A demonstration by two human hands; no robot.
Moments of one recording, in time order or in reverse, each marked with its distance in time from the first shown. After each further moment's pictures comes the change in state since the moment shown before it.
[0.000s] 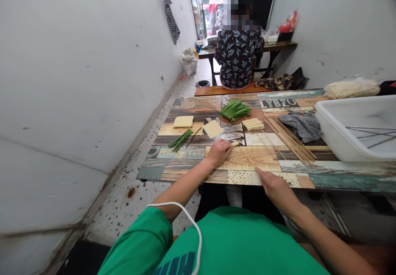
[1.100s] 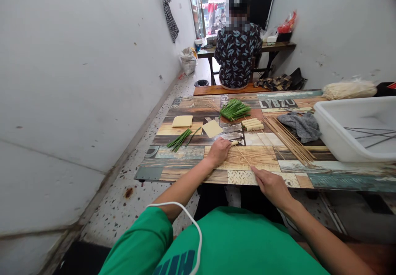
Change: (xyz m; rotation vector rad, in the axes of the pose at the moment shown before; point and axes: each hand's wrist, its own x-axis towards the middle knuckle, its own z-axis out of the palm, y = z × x) left_hand 0.002 -0.002 0.003 0.025 -0.017 -0.025; right_hand 0.011 -0.007 0.006 -0.100 0.033 -0.026
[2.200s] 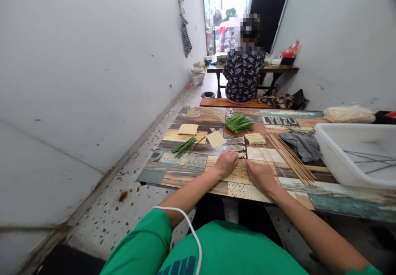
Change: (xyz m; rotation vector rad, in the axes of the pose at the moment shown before) left_hand 0.015 0.019 0.007 0.086 -0.026 0.022; right_hand 0.085 0.010 -0.006 -0.234 -0.077 -0.028
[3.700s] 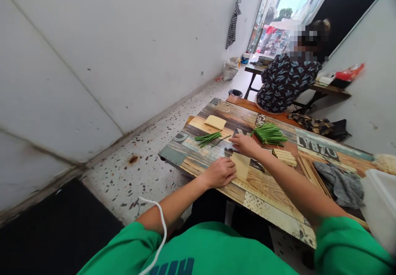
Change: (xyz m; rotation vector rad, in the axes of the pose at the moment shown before) left_hand -0.096 -0.016 -0.079 -0.034 -0.038 -0.093; right_hand 0.193 -0.076 -0.034 0.061 -0.222 -0.578
